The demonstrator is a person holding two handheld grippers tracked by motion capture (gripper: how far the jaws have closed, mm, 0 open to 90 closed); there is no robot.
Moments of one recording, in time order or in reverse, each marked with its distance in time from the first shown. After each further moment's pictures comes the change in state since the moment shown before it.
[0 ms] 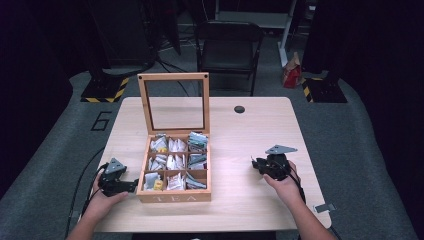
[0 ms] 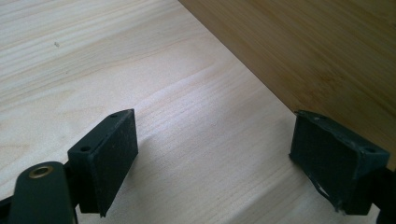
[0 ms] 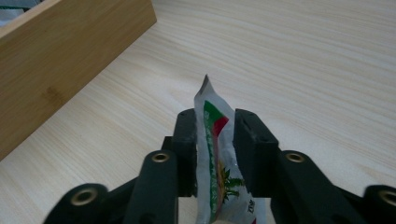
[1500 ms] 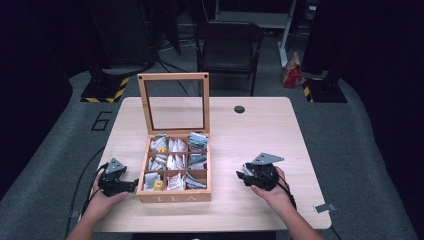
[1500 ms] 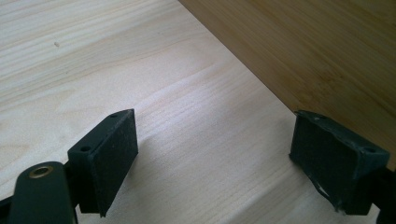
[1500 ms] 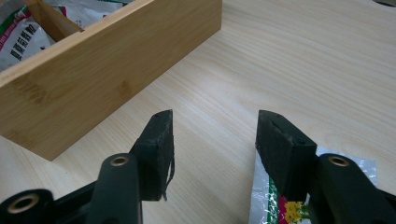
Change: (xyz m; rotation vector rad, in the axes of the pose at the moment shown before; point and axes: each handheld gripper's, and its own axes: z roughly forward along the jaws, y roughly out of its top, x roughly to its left) left arm 0.000 0.000 0.000 0.000 0.000 0.000; right arm 0.050 -0.004 0.003 -0.032 0.068 -0.124
